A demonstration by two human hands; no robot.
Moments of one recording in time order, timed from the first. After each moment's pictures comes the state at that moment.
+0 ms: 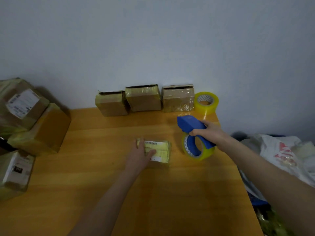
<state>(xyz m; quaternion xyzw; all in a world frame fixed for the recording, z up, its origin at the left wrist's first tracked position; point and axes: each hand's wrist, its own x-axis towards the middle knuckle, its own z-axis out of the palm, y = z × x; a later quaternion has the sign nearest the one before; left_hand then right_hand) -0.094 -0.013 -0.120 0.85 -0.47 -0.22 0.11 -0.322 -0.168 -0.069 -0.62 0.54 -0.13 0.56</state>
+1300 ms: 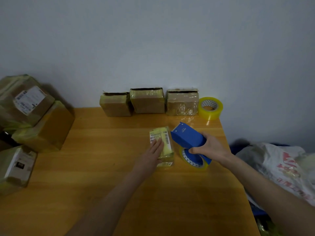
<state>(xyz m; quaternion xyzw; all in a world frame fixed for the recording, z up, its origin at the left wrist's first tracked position) -0.101 -0.021 -0.129 0.72 -0.68 -0.16 0.03 -0.322 -0.144 -0.072 -0.70 0.48 -0.12 0.51</state>
